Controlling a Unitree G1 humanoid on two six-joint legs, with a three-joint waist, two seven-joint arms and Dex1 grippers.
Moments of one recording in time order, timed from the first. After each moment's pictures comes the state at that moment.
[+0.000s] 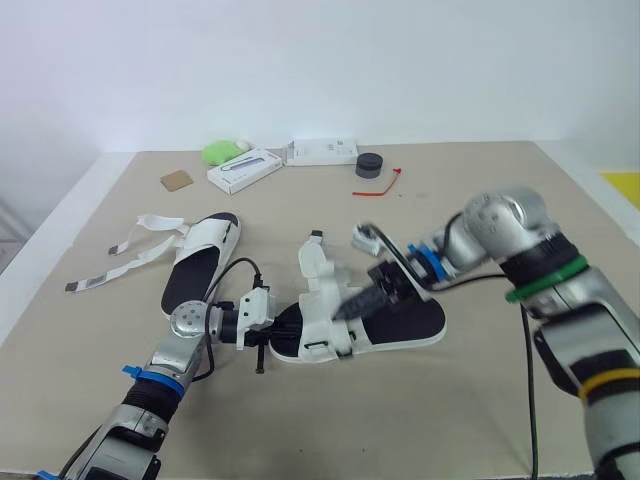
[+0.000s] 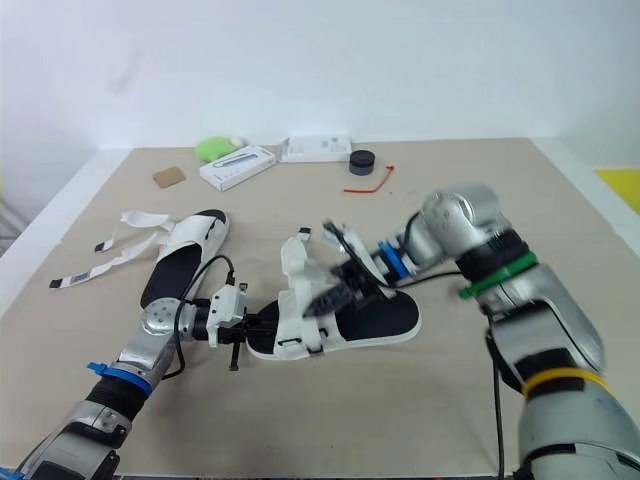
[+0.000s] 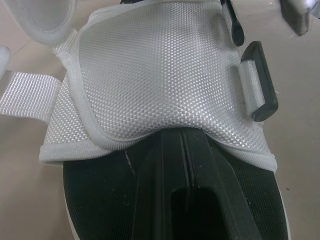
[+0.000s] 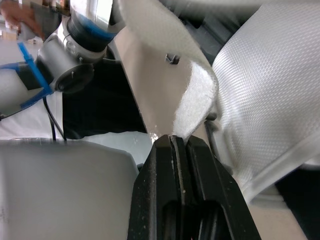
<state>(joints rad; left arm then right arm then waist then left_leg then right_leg) -0.40 0.37 -0.26 0.44 -0.26 -0.28 -1.32 -1.22 -0.66 0.49 0.43 1.16 1.61 0.78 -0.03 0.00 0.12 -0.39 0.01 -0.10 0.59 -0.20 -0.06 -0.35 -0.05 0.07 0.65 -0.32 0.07</state>
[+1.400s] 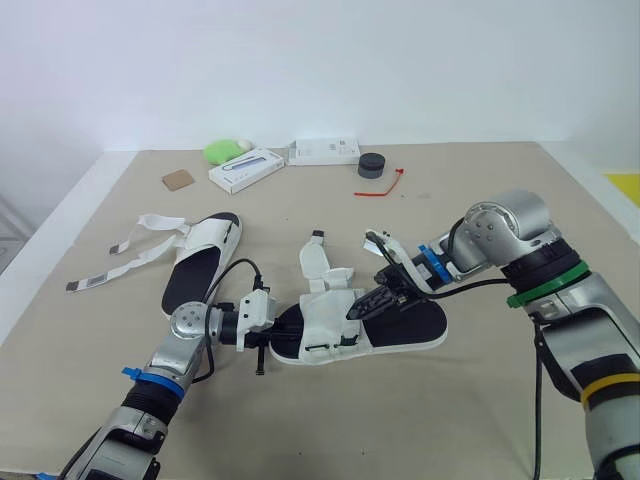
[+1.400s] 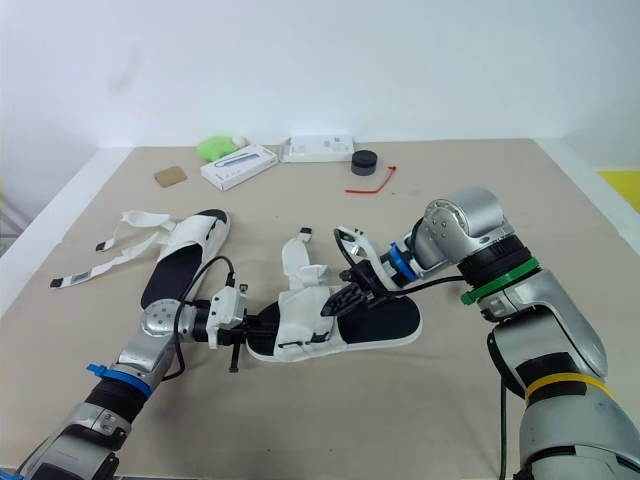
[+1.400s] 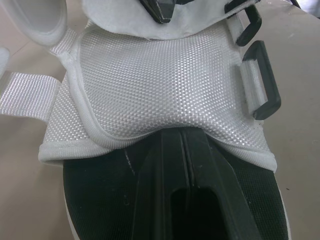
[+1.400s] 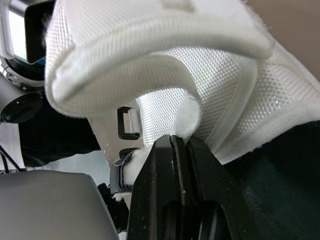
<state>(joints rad) -0.38 0.37 -0.26 0.42 -0.26 -0.28 -1.32 -1.11 -0.70 0.54 0.32 0.93 1.60 0.86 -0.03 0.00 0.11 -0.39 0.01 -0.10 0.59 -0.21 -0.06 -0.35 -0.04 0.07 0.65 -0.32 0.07</state>
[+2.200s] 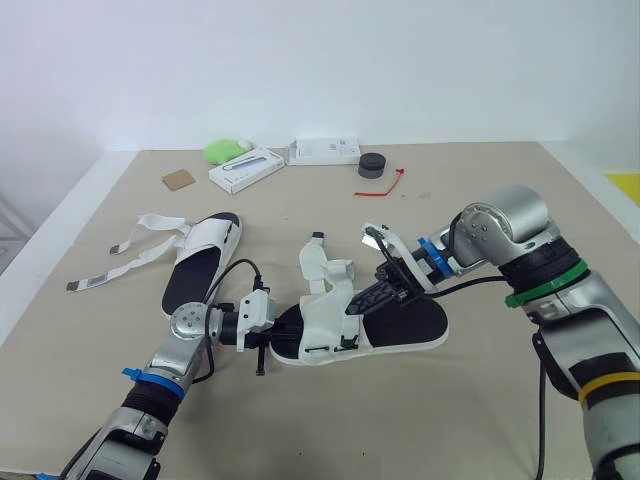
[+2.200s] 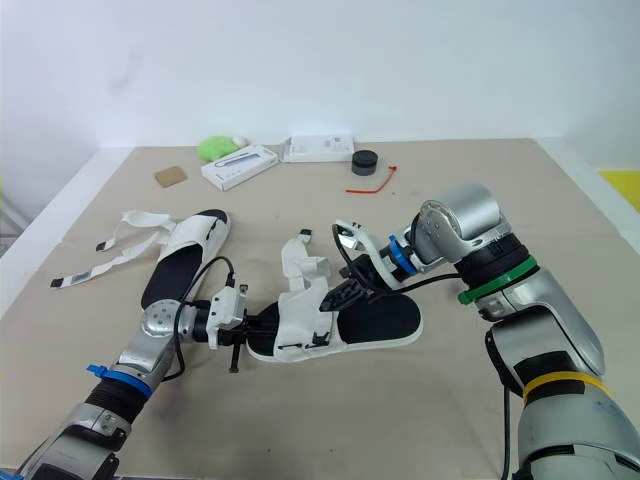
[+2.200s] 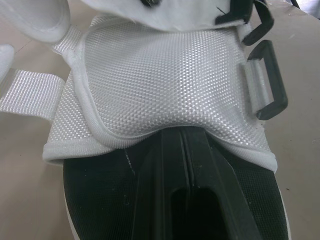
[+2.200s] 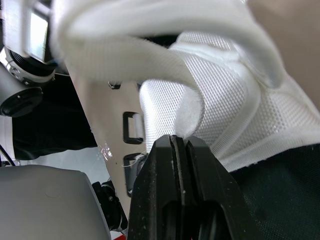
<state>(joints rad) -0.38 0.37 -0.26 0.42 -0.26 -0.28 -1.32 -1.09 -0.69 0.51 0.24 0.82 1.60 0.99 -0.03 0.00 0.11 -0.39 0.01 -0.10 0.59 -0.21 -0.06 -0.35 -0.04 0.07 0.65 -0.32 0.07</state>
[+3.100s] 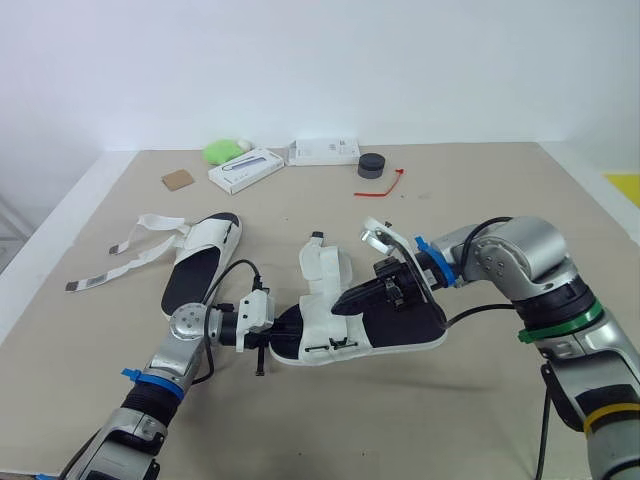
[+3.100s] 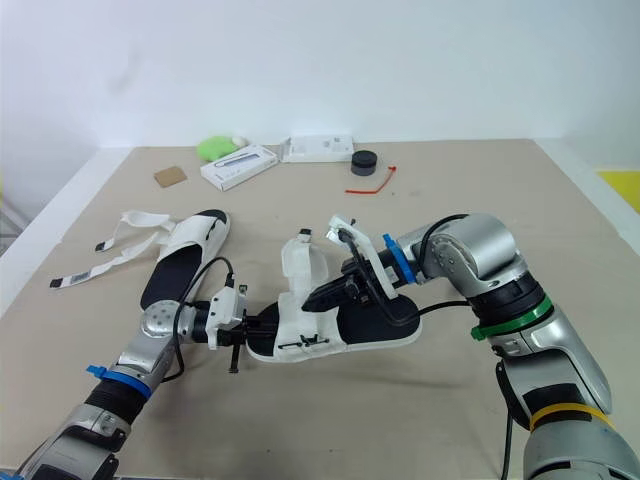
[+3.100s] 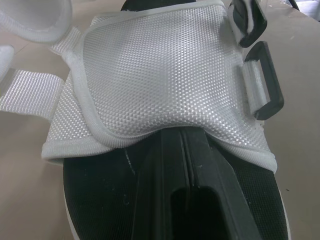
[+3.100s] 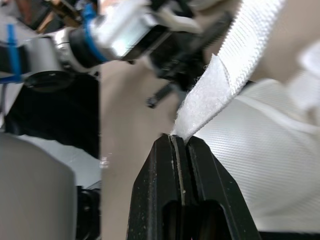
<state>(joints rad) -0.38 0.37 -0.26 0.42 -0.27 -0.28 -1.32 -0.93 -0.72 0.43 0.04 0.68 1.28 1.15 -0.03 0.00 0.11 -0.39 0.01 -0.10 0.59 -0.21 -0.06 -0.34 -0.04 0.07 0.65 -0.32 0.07</state>
